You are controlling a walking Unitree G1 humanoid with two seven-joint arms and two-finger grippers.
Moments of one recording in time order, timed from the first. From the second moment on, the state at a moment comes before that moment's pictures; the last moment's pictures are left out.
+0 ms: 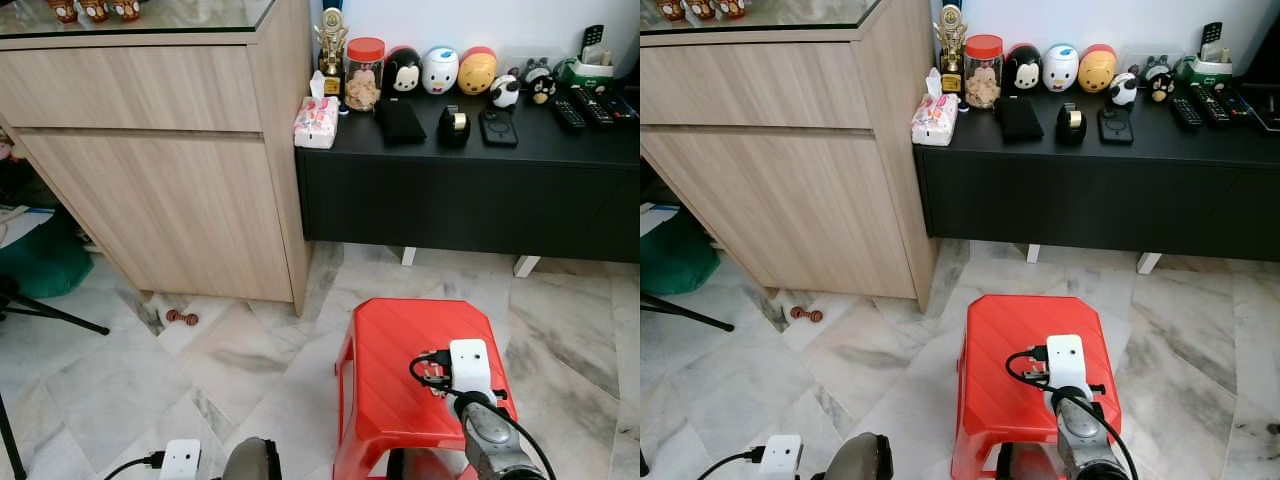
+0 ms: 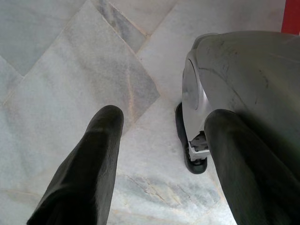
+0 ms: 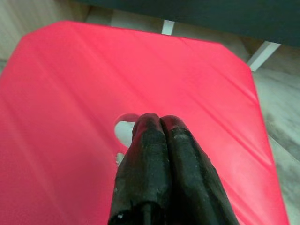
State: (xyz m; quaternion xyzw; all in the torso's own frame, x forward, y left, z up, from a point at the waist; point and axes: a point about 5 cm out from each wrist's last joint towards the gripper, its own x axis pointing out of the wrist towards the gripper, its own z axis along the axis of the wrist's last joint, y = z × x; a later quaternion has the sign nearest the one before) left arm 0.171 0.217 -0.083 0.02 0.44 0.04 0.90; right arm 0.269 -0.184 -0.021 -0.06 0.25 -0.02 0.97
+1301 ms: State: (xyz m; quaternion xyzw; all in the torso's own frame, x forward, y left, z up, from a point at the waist) left arm 0.171 0.218 -0.082 0.02 0.44 0.03 0.90; right arm 0.247 -0.188 -0.043 -0.23 0.33 0.04 0.91
